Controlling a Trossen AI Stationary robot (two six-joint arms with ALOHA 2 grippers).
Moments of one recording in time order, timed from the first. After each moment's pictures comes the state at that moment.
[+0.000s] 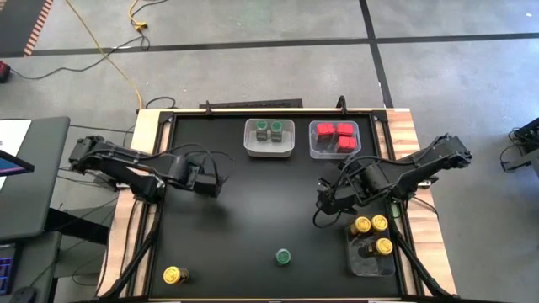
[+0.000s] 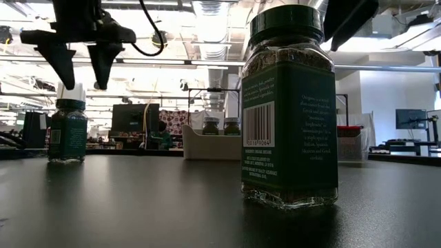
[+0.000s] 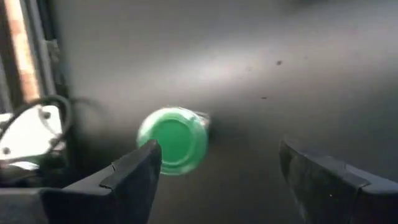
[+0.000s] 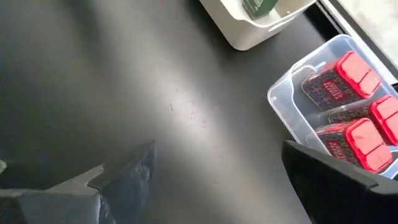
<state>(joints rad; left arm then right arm) -0.18 1.31 1.10 -1.32 -0.37 -1.55 0.37 1.43 1.35 -1.24 0.58 0.86</state>
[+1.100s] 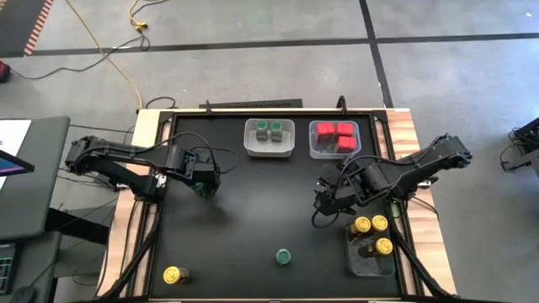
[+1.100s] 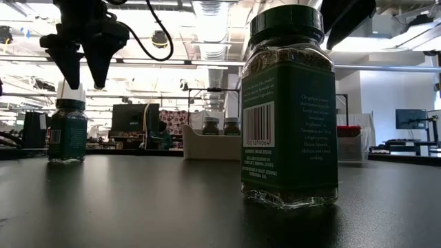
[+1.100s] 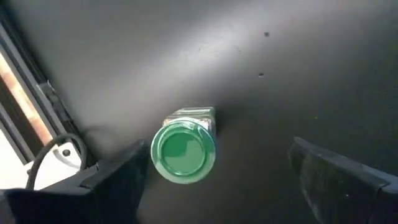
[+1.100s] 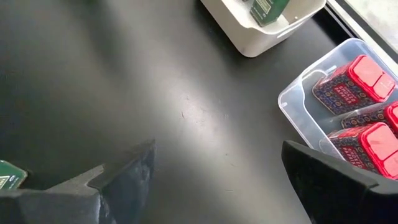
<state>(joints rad) -0.08 1.26 1.10 -1.30 -0.27 -1.14 0.37 1.43 1.35 -1.19 0.58 0.87</state>
